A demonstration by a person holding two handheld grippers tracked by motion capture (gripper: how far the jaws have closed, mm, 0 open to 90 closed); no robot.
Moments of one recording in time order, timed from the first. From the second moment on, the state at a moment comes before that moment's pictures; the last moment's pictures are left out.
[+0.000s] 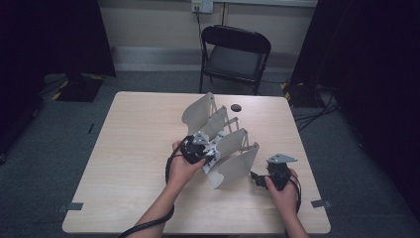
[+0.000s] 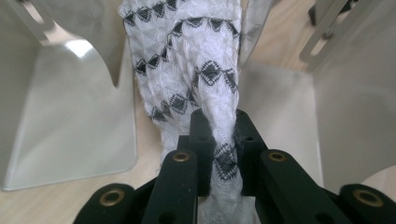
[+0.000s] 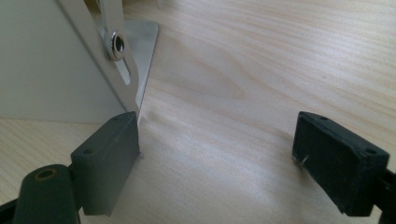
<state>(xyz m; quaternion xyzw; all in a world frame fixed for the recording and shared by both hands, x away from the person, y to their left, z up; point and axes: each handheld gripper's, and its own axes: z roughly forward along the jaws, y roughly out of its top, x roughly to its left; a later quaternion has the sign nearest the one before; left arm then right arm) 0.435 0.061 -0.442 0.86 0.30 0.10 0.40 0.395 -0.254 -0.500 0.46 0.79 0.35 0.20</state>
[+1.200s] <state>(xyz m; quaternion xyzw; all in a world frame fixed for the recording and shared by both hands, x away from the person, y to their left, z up) 0.438 0.090 -0.462 0.85 0.34 0.13 0.38 0.395 -0.254 -0.499 0.46 0.79 0.35 0.20</state>
